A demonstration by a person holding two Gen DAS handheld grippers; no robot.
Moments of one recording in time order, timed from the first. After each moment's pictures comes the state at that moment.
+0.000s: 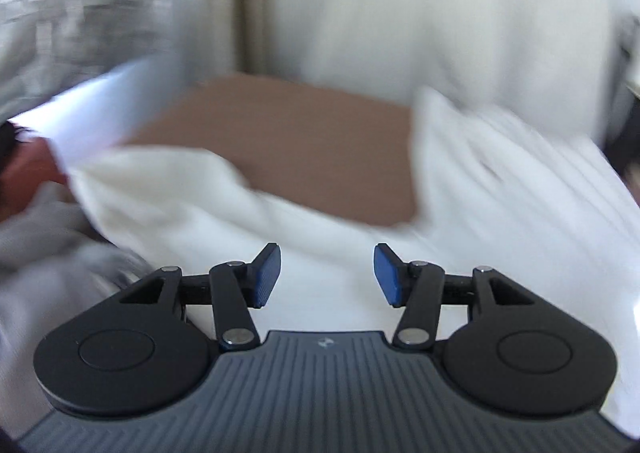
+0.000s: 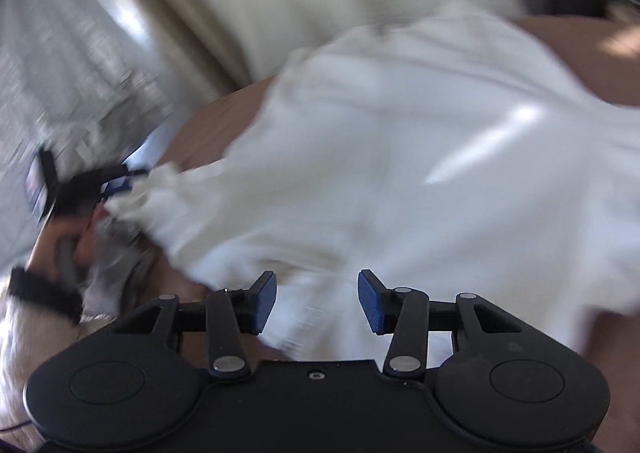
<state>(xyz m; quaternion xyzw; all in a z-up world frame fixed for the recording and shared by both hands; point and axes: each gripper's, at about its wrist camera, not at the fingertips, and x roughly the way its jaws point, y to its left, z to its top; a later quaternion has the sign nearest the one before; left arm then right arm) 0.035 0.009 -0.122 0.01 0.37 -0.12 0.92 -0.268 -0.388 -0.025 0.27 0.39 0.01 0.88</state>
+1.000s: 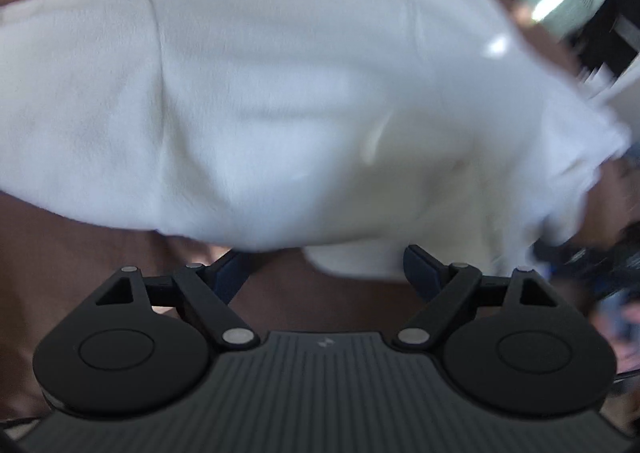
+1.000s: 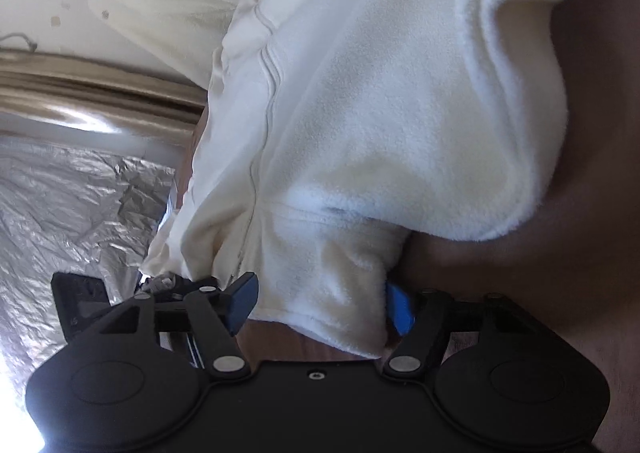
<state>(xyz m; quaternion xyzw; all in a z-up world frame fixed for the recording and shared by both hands) -0.054 -0.104 -0.215 0.08 0.57 -0.33 0.75 -0.301 -0.413 -0.145 0.51 0.37 0.03 0.77</state>
